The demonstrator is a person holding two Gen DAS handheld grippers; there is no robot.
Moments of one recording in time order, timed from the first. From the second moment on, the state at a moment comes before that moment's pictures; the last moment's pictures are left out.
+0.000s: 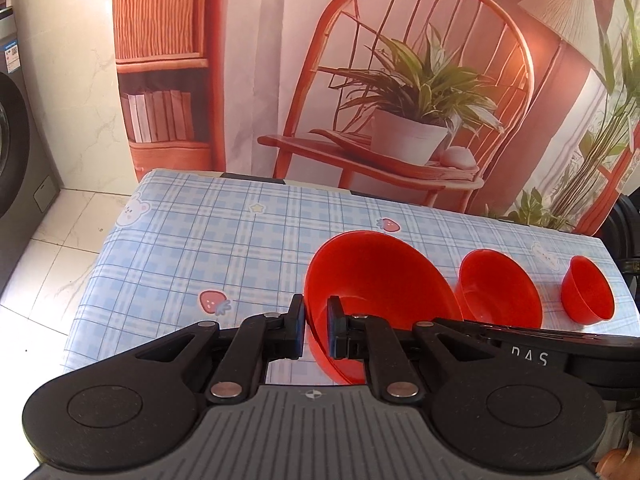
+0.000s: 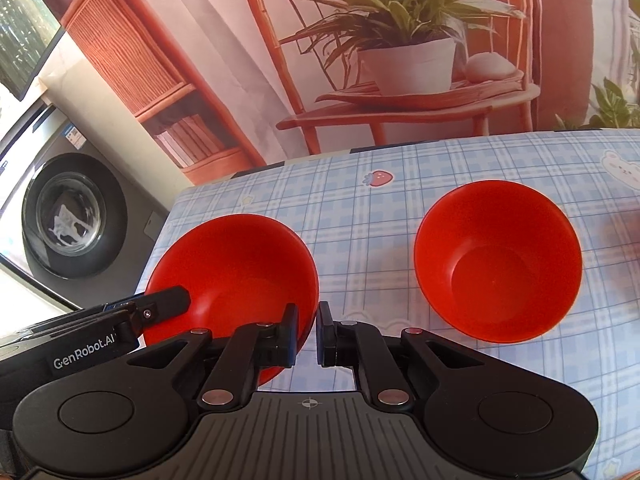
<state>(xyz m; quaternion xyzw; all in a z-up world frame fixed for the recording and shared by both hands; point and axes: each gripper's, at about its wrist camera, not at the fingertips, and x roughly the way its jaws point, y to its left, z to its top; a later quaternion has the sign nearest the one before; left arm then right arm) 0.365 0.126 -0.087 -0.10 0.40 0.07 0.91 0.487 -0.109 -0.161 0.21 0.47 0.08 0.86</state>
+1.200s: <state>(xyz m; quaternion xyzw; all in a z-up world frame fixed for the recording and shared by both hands) 0.449 0.019 -0.110 -0.02 0.43 -0.06 0.90 0.473 -0.245 -0.162 0.24 0.41 -0.02 0.88</state>
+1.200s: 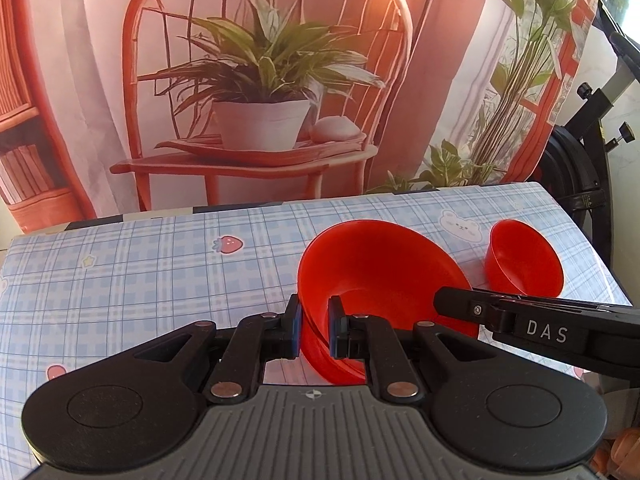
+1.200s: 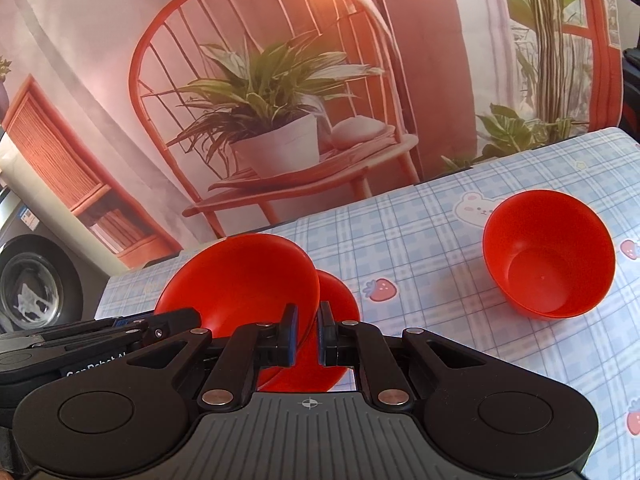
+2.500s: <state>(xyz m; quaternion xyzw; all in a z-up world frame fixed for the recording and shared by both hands) 0.461 0.006 -0.108 0.00 0.44 -0.03 0.90 0.455 -0.300 -0.157 0.31 0.37 -0.03 0.88</state>
